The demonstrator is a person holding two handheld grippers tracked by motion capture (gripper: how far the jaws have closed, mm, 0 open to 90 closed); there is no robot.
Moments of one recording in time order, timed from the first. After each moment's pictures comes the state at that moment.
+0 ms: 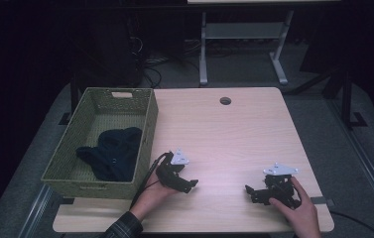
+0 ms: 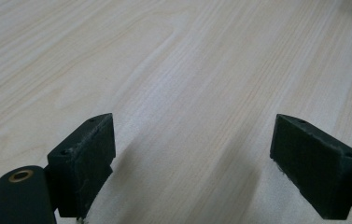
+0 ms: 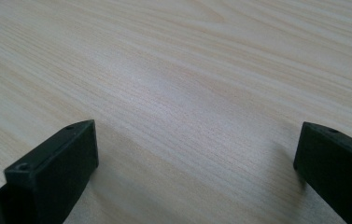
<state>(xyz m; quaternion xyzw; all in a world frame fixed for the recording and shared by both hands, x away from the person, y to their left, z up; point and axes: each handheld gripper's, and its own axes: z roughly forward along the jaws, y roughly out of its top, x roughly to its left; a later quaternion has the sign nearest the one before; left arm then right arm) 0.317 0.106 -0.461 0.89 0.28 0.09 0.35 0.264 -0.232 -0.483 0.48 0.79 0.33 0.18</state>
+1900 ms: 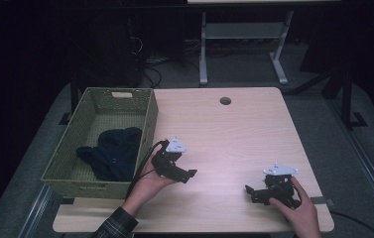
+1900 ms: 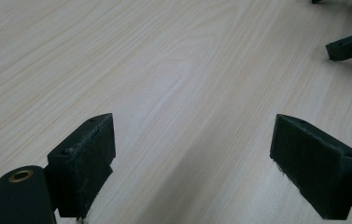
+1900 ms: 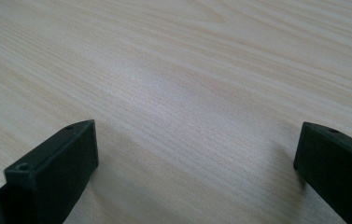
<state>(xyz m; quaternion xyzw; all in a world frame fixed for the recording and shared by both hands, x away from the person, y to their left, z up) 0.325 0.110 -0.413 0.88 0.28 0.10 0.37 0.263 -0.232 -0.483 0.48 0.79 0.33 0.18</state>
